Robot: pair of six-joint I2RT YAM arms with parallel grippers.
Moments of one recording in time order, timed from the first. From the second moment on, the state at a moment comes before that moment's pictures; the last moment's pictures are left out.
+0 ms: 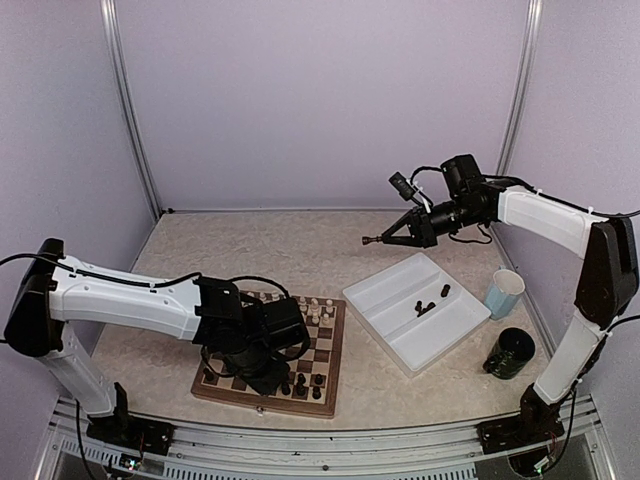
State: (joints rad) left arm -1.24 1.64 1.12 -0.89 -0.11 -0.57; right arm 0.37 1.70 1.42 -0.56 -0.94 -0.32
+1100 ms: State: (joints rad) left arm -1.20 1.63 1.11 -0.90 -0.12 -0.57; right arm 0.39 1.70 1.42 -0.57 -0.94 -0.33
